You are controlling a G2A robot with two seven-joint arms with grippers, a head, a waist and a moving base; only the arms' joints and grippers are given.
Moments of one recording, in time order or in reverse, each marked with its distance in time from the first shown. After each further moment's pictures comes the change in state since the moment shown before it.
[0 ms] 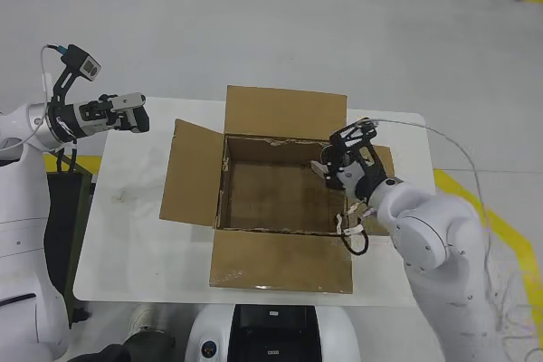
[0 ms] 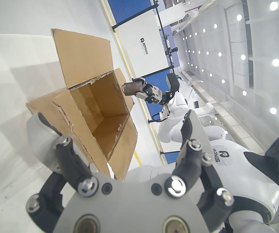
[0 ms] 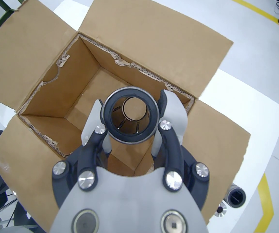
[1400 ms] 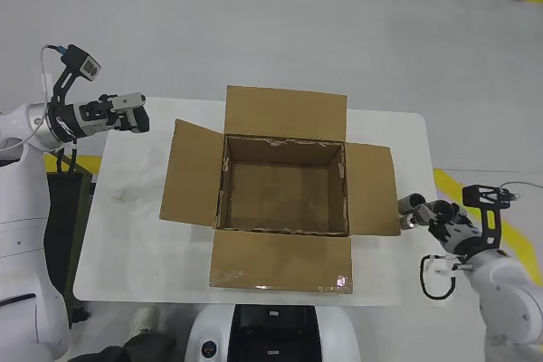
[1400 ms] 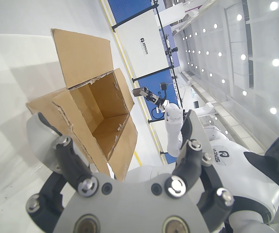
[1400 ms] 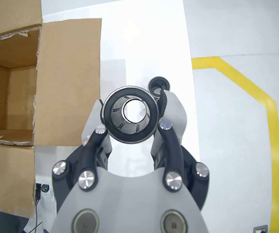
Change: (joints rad) left arm 0.000 0.000 0.000 0.000 0.000 0.000 0.000; right arm -0.598 0.039 0.559 -0.152 0.116 0.122 -0.160
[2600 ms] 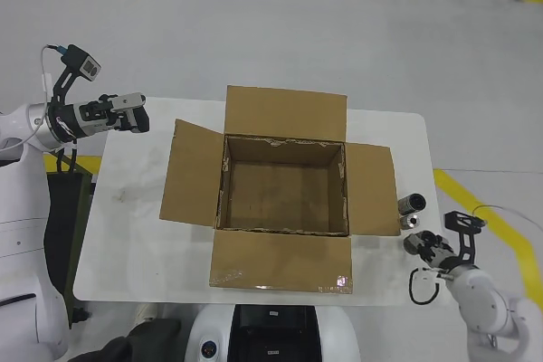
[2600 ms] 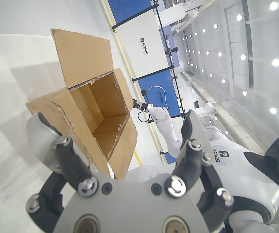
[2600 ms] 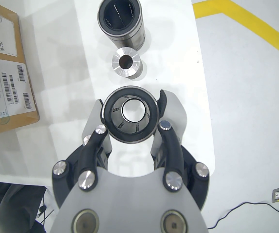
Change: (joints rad) left arm 0.000 0.000 0.000 0.000 0.000 0.000 0.000; right arm 0.006 0.006 -0.052 0.314 0.038 0.007 -0.090
